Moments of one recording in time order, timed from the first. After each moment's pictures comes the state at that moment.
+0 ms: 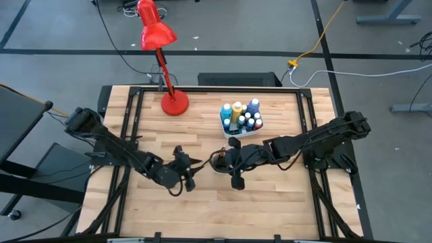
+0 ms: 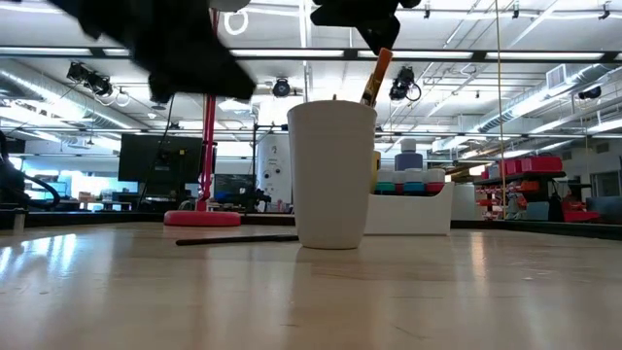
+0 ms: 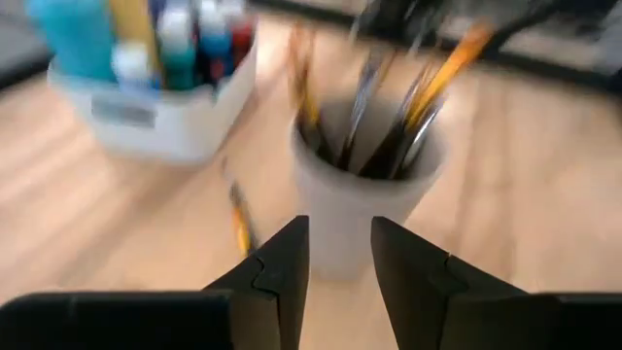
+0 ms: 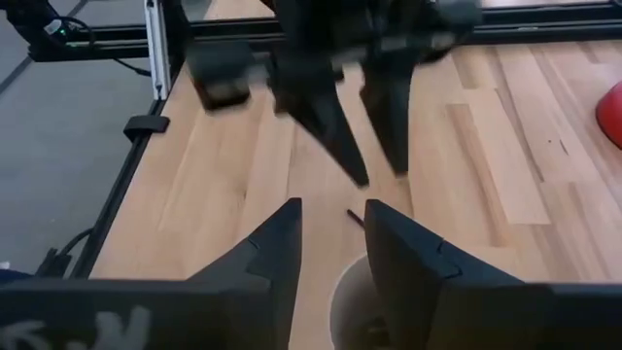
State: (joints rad) left arm -0.53 1.45 0.73 0.13 -0.78 -0.58; right arm 0.28 1.57 1.14 -0.08 0.15 0.18
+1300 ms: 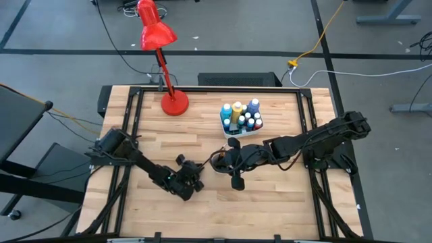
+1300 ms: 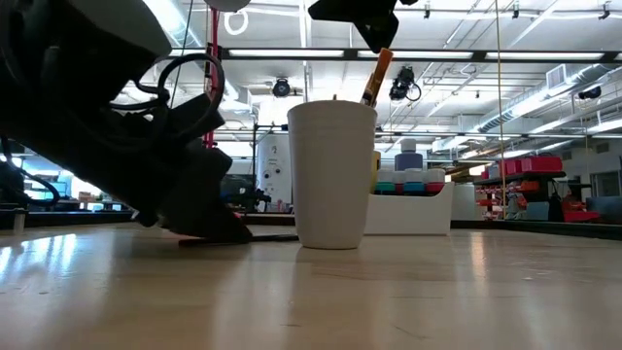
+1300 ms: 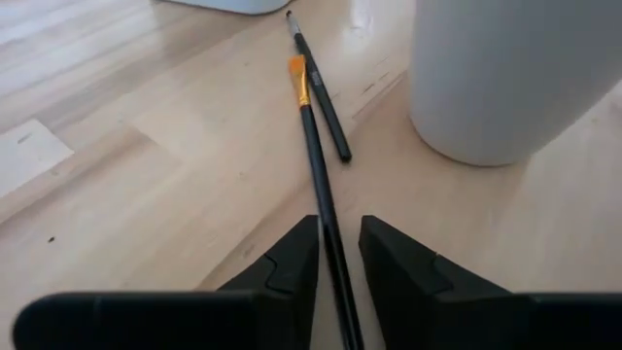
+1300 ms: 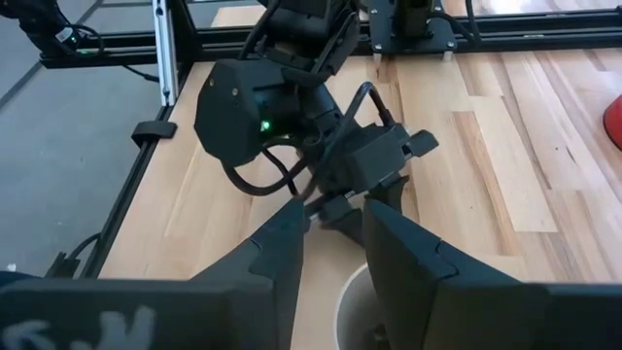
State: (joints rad) left arm -0.52 1.99 0.74 0.21 -0.91 -0.92; right arm 0.28 1.57 1.14 -0.06 0.14 0.17
